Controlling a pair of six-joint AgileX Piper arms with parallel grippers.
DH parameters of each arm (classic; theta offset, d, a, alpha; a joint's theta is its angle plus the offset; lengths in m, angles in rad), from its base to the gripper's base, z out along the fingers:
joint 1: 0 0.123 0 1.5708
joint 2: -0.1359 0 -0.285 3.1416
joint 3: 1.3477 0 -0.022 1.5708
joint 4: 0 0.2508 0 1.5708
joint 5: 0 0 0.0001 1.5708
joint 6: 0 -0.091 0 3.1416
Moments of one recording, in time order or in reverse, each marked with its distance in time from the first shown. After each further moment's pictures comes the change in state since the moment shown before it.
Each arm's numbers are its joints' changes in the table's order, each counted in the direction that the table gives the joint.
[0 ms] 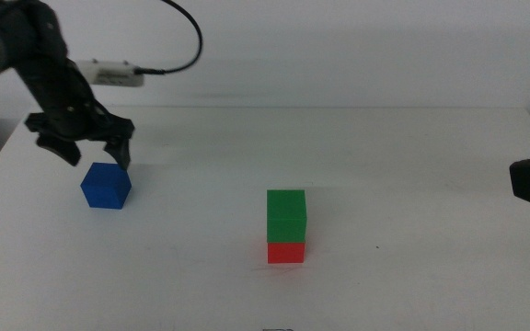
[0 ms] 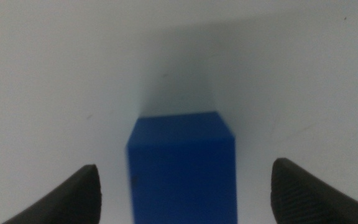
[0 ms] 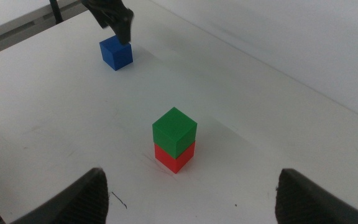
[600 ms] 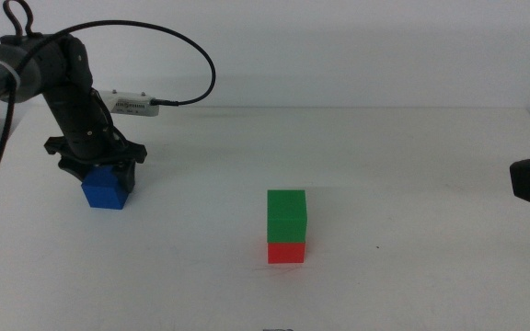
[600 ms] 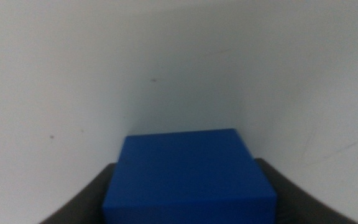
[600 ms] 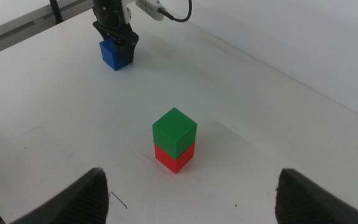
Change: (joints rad) left arm -0.021 -0.125 -0.028 0.022 0.001 0.000; right arm 0.000 0.000 0.000 -0.001 0.000 0.000
